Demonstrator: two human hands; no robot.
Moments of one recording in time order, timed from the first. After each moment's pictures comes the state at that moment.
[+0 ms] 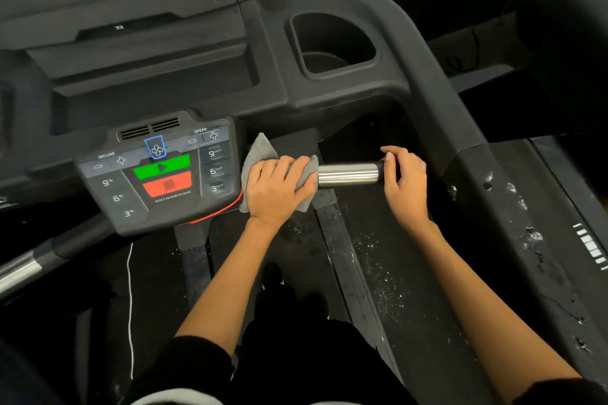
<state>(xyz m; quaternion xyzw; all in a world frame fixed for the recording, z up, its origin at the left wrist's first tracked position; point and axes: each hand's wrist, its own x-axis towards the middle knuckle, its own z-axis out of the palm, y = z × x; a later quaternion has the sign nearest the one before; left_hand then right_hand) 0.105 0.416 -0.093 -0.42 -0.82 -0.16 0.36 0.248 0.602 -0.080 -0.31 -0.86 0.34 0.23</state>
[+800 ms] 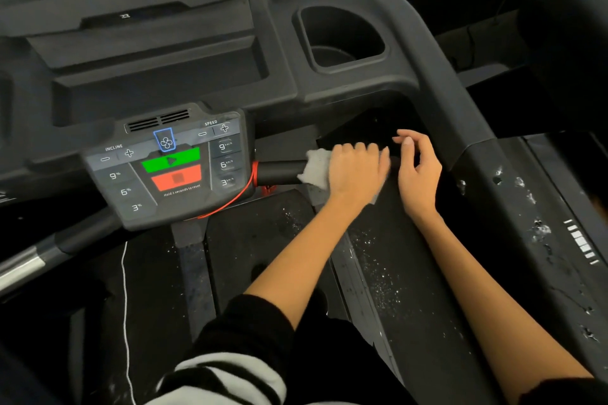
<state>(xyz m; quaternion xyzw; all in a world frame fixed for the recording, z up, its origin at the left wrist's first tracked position) 0.159 0.512 -0.050 -0.43 -0.90 -0.10 0.00 0.235 0.591 -0.063 -0.35 -0.77 0.42 0.34</state>
